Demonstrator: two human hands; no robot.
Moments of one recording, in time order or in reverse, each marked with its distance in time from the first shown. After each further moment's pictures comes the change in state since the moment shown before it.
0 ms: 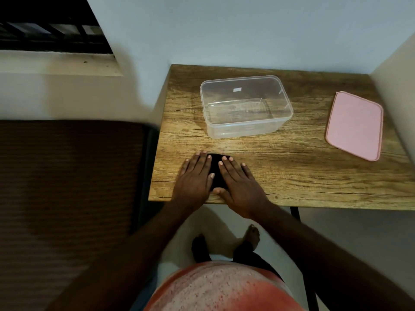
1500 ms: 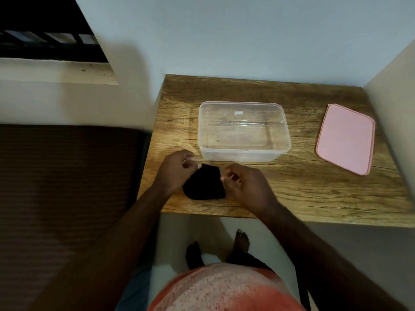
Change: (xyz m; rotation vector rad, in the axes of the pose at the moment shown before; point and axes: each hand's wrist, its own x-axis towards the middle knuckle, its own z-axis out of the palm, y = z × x) left_hand 0.050 -0.011 -0.048 -0.710 0.048 -0.380; right_hand -0.008 0.014 -0.082 0.514 0.261 0.144
